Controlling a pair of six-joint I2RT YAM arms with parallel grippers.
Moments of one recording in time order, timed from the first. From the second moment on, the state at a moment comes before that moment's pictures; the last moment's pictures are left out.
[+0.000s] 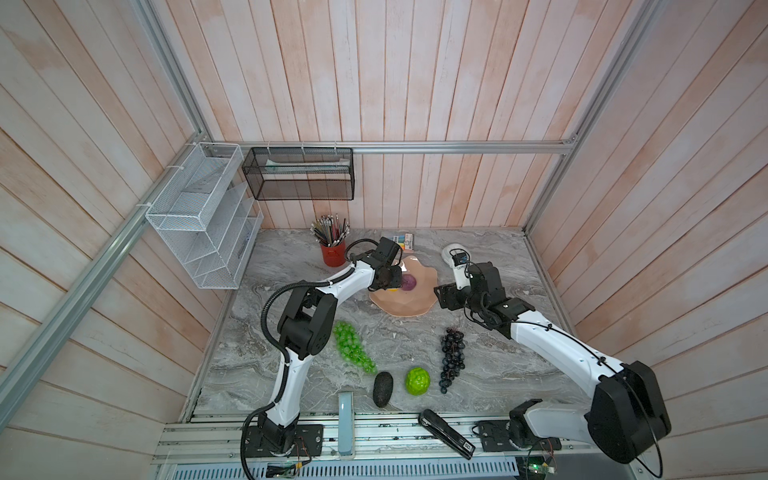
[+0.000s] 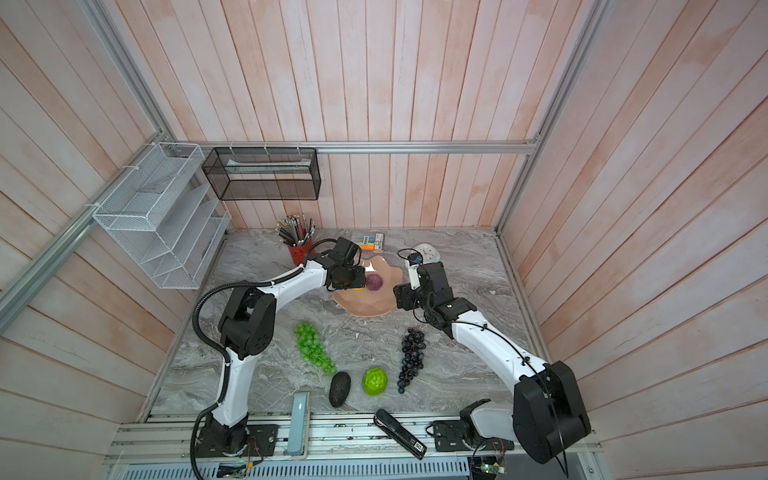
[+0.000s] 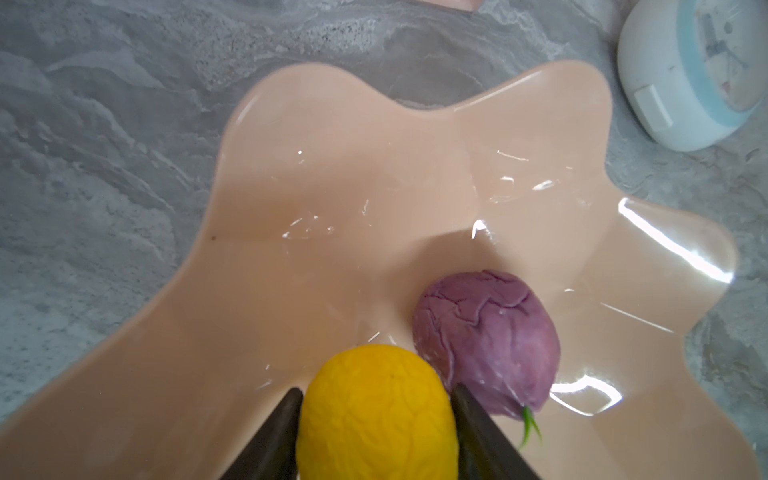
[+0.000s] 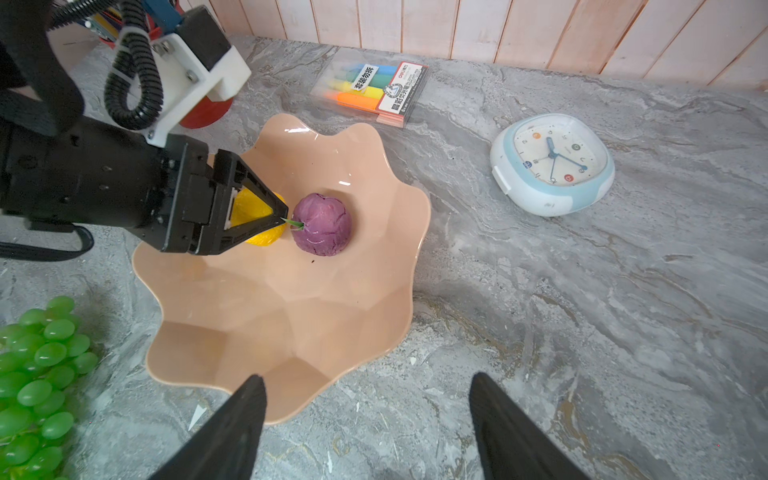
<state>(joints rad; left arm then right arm) -0.56 2.19 1.74 -0.55 0.05 -0.50 0.46 1.30 0.86 -0.20 -0.02 0.15</state>
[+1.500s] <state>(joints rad) -0.60 1.37 0.91 -0.35 0.10 -0.59 1.06 1.07 0.69 -0.49 0.03 0.67</state>
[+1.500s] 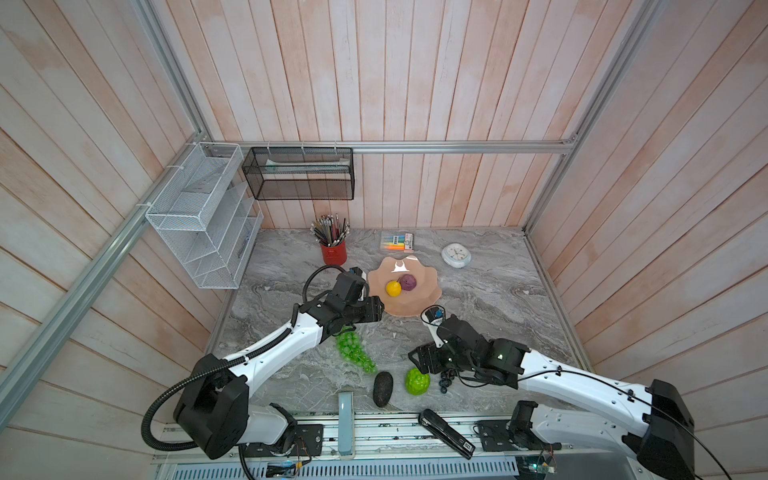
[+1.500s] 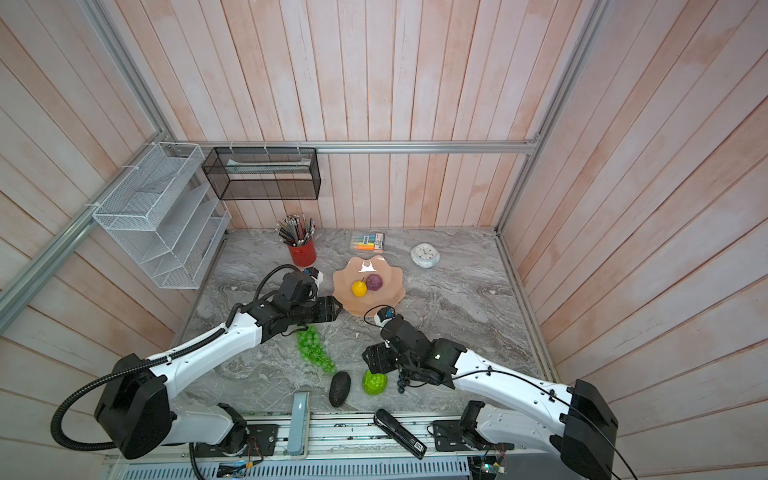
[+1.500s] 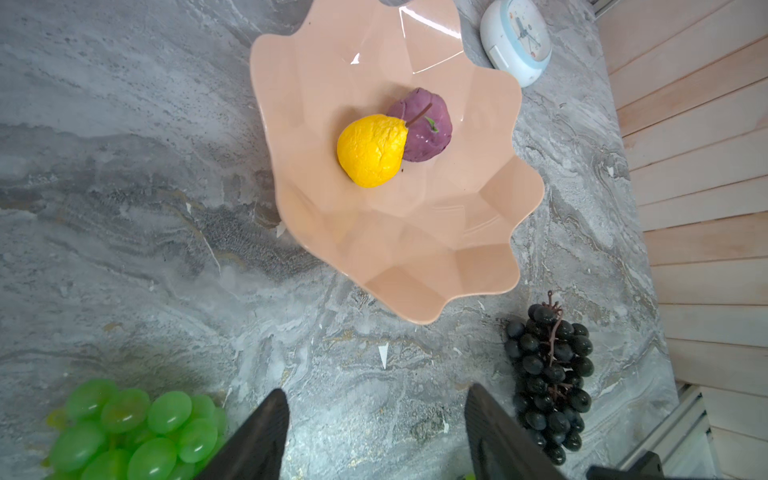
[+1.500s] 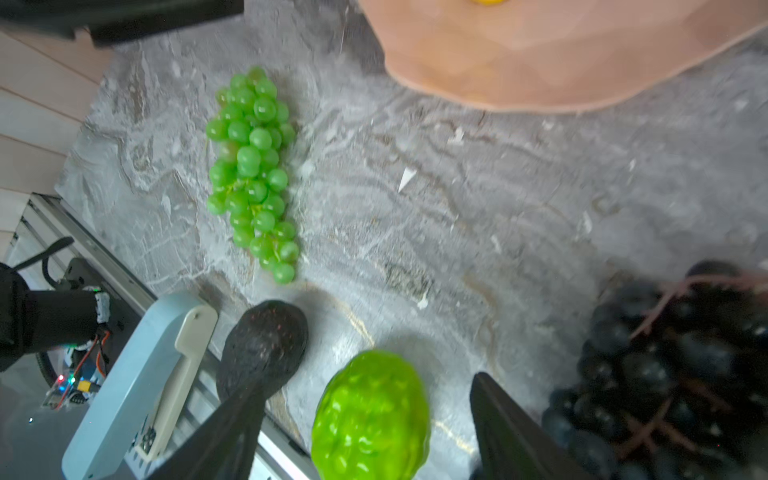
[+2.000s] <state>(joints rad) -0.60 1.33 0.86 -0.29 0.10 -0.61 1.21 1.24 0.66 -0.55 0.06 0.85</state>
